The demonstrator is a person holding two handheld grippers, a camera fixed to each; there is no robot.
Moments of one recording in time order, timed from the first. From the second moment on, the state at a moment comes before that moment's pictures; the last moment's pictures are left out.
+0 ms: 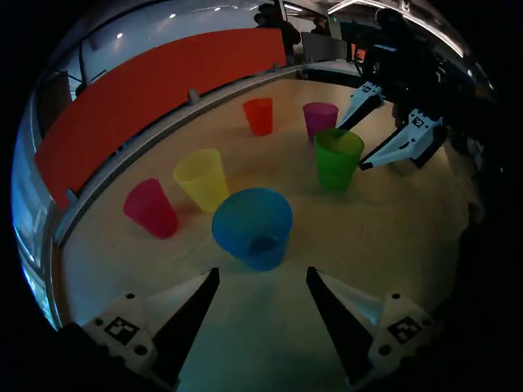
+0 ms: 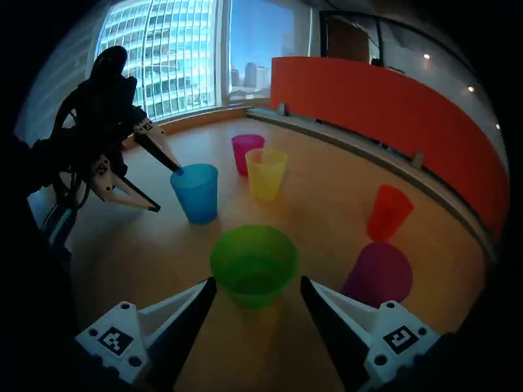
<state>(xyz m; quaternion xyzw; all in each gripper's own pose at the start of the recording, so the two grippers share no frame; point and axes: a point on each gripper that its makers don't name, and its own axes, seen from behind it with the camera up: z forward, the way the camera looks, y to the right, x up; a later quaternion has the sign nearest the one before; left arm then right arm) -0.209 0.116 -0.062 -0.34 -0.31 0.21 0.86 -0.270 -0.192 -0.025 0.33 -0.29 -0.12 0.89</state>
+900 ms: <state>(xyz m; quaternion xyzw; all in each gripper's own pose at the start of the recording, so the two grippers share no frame) -0.176 0.080 -0.072 -0.25 -0.26 0.13 0.92 -0.239 -0.121 -0.059 0.24 -0.25 -0.08 0.93</state>
